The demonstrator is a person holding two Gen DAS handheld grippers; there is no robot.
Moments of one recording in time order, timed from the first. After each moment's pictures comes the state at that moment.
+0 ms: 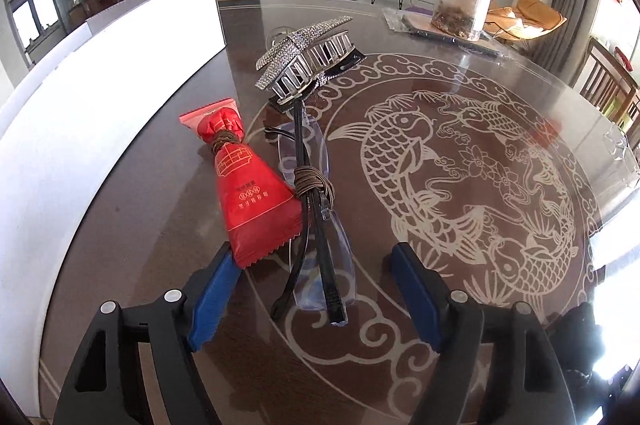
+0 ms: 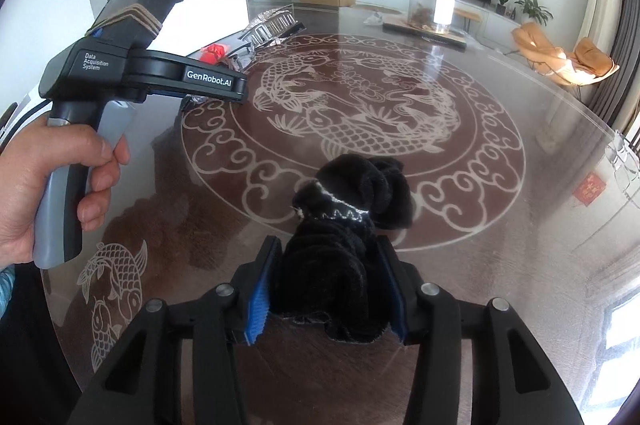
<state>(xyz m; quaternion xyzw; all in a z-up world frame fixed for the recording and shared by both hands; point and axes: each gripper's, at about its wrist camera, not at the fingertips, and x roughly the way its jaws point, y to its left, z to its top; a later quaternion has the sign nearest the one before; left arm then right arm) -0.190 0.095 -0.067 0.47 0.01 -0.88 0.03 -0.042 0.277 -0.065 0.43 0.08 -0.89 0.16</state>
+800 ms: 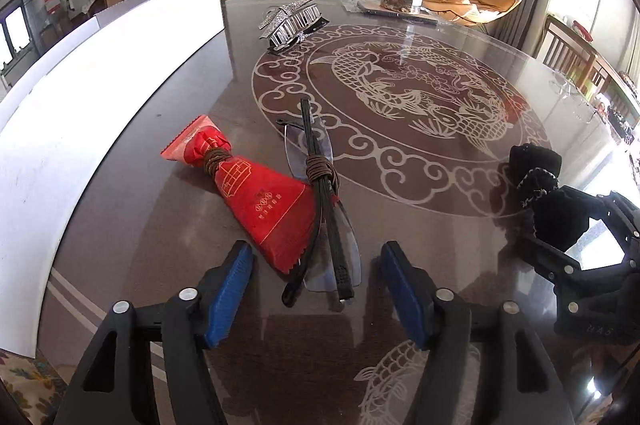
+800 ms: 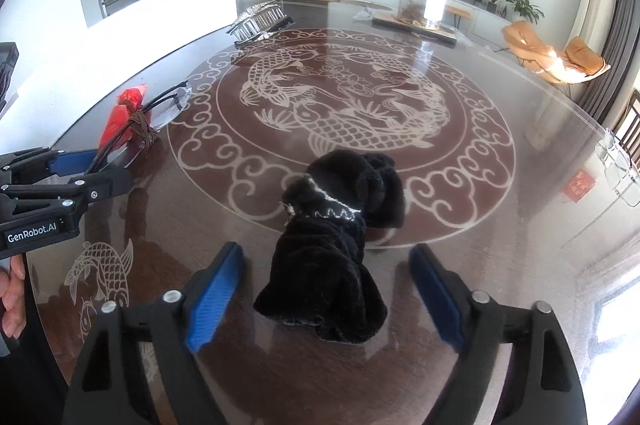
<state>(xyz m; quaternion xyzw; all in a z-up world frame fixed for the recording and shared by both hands) -0.067 0.082 -0.067 0.47 -0.01 -0.88 -0.03 -0.047 0.278 -0.069 0.44 0.09 -0.88 0.14</state>
